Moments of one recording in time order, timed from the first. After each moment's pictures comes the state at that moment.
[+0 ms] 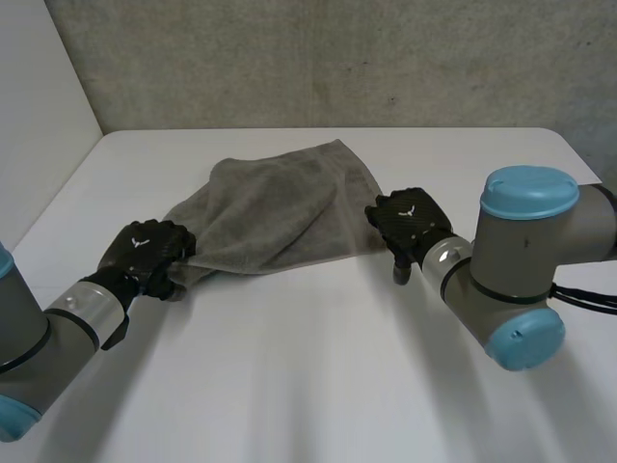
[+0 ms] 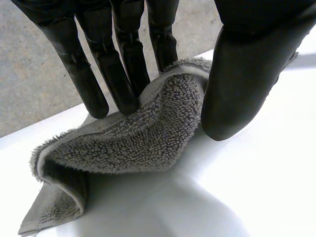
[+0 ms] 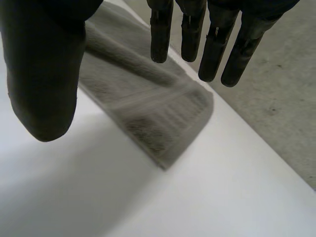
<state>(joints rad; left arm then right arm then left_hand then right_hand) 4.57 -1.88 -1.93 3.57 -1.19 3.32 2.05 -0.92 1.30 -0.11 1.46 2.68 0.83 0.85 0.86 0.85 0.65 0.38 0.38 0.38 0.37 0.16</state>
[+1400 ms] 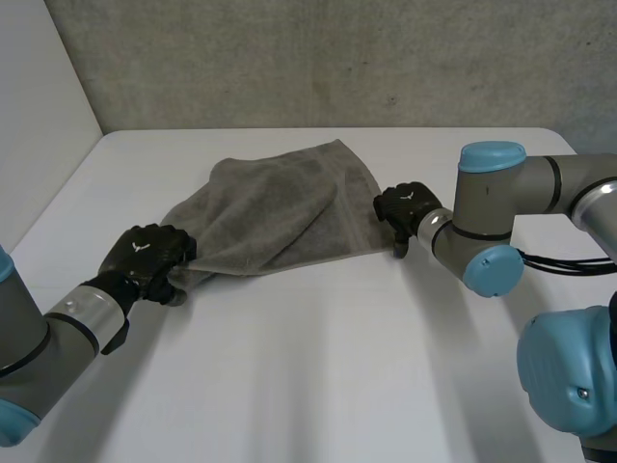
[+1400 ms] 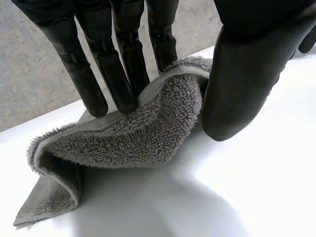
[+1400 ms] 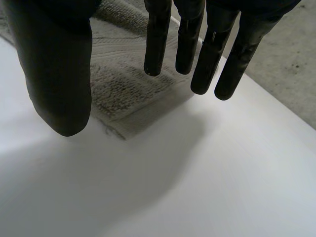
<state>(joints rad) 4.58 -1.88 -1.94 3.56 -1.18 3.32 1.98 -0.37 0.43 0.33 1.40 2.72 0.80 0.83 0.84 0.83 0.63 0.54 0.52 0.54 0.54 0.38</state>
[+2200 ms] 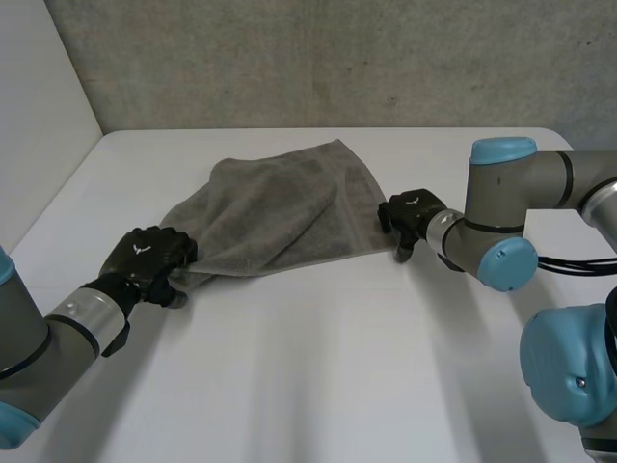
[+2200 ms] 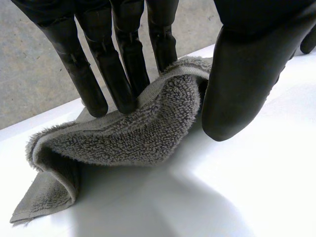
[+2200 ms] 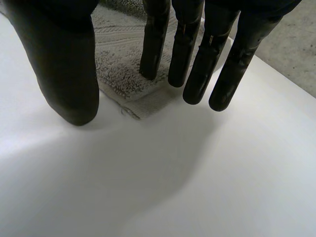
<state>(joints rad) 4.57 -1.88 -1.95 3.56 -1.18 3.32 1.95 -0.34 0.36 0.45 1.34 2.72 0.80 0.83 0.84 0.83 0.63 0.70 0.68 0.70 0.70 0.53</state>
